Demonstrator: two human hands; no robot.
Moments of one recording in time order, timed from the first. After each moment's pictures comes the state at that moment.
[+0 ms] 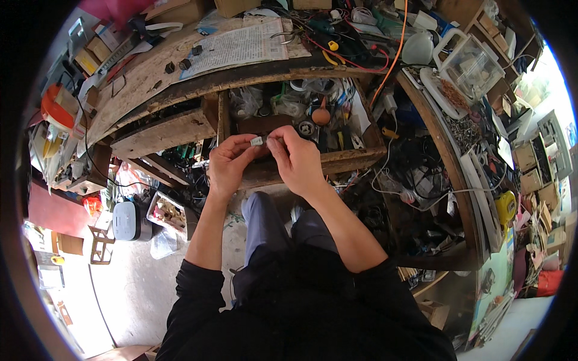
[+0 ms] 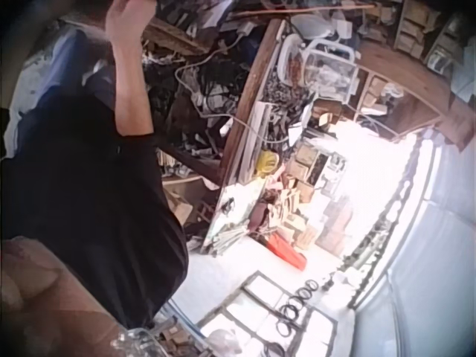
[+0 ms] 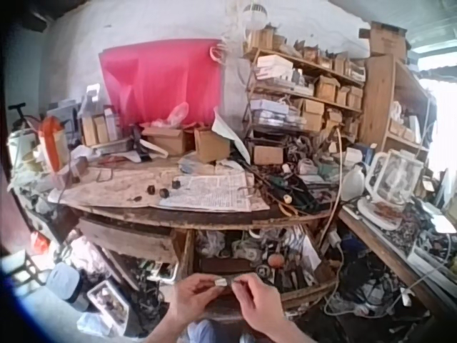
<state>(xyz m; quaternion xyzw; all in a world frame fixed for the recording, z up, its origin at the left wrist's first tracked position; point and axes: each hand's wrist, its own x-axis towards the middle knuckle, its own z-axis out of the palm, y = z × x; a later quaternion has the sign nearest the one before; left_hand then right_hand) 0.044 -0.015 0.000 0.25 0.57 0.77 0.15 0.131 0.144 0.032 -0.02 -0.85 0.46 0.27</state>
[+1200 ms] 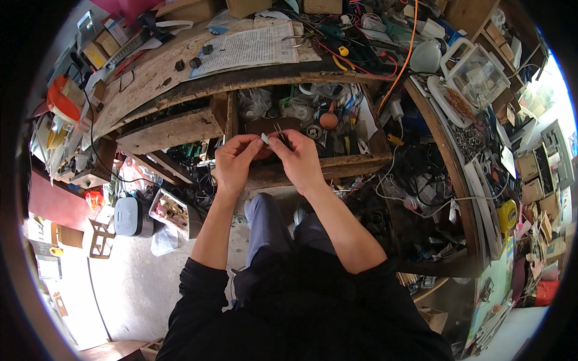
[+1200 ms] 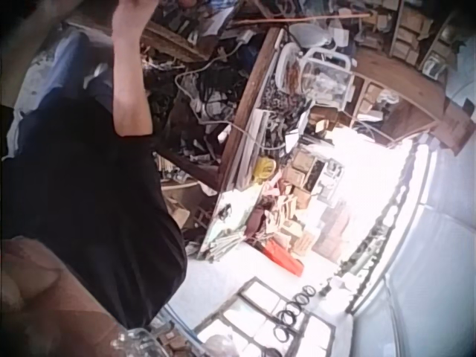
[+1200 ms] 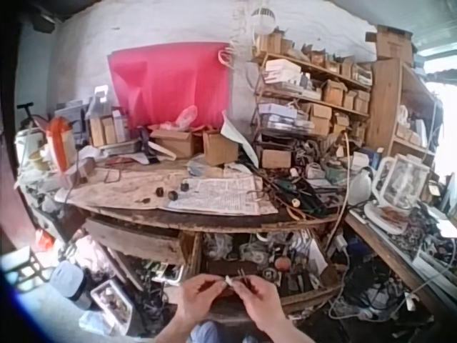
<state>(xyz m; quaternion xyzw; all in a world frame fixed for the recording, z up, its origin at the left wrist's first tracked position) 0.041 -0.011 0.000 0.19 0.56 0.80 0.11 0.115 0.132 0.028 -0.09 -0.64 0.75 0.13</state>
